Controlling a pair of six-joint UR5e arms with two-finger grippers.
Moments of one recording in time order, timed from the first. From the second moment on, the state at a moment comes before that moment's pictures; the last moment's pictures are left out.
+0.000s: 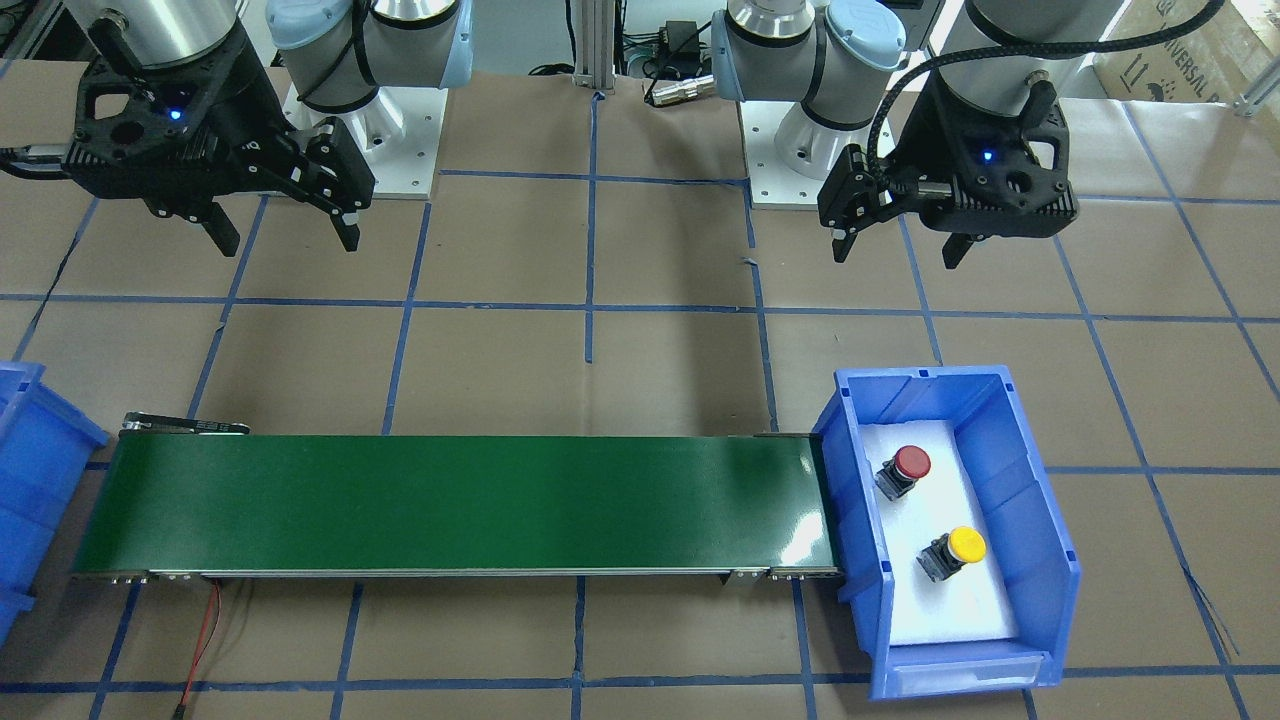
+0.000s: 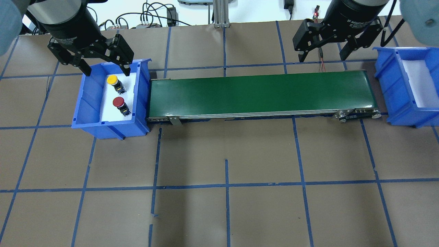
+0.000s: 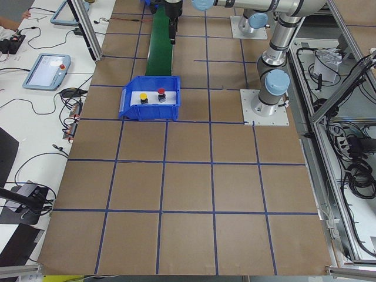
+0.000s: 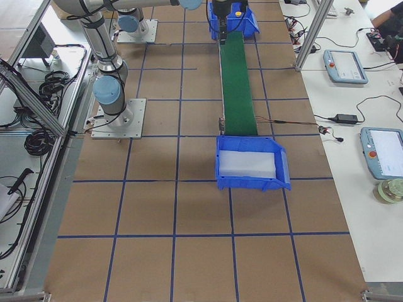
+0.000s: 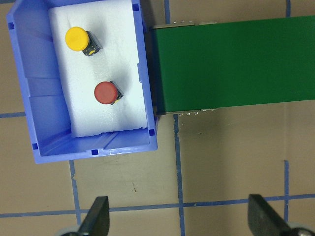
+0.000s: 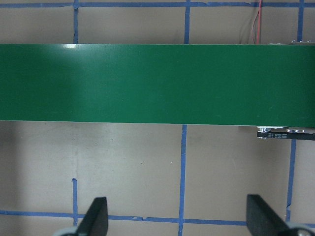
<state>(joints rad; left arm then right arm) -1.55 -1.60 -1.46 -1.65 1.57 0.06 1.58 -1.56 1.48 -1.57 -1.52 -0.02</state>
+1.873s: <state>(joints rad) -1.34 -1.93 -1.49 -1.29 1.58 0.05 1.59 -1.56 1.48 -1.56 -1.52 -0.02</state>
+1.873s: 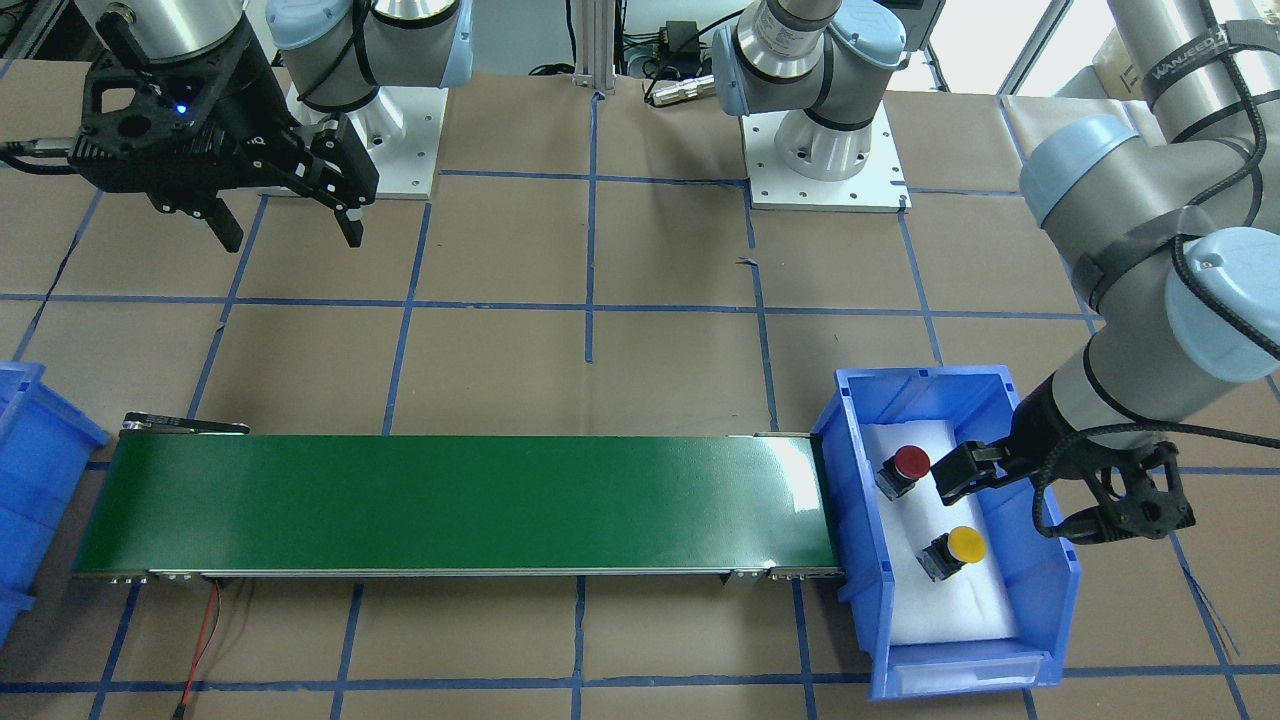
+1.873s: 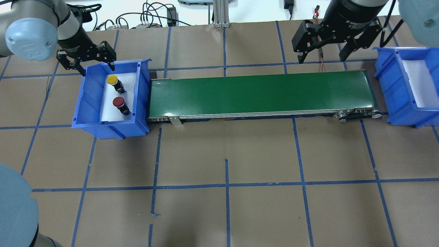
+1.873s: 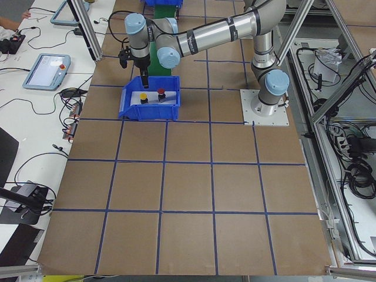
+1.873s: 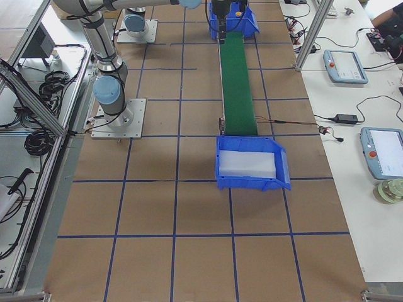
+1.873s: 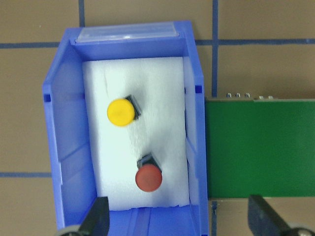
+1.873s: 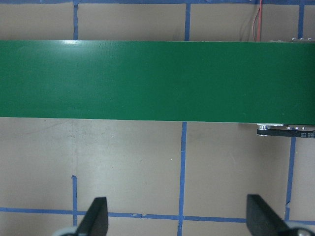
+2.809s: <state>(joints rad) -1.33 -1.95 -1.57 -1.25 1.57 -0.09 1.58 -1.56 1.48 -1.56 -1.52 -0.02</state>
